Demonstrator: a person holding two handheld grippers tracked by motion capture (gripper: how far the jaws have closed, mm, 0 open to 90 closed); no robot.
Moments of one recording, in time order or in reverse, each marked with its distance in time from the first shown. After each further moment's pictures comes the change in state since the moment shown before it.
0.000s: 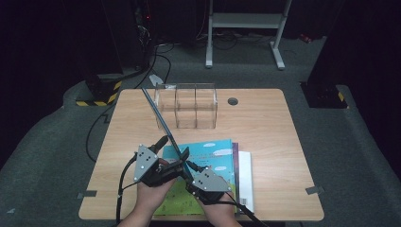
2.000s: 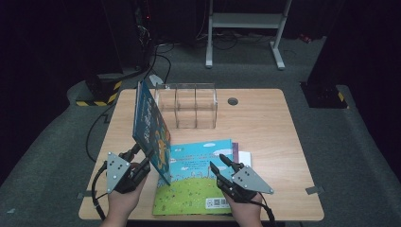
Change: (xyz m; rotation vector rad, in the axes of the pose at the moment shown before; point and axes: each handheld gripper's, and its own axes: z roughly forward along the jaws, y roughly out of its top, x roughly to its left) left arm 0.041 -0.001 -0.050 -0.013 0.191 0.119; right arm -0.056 -0.016 -0.057 -0.077 -0.133 0.107
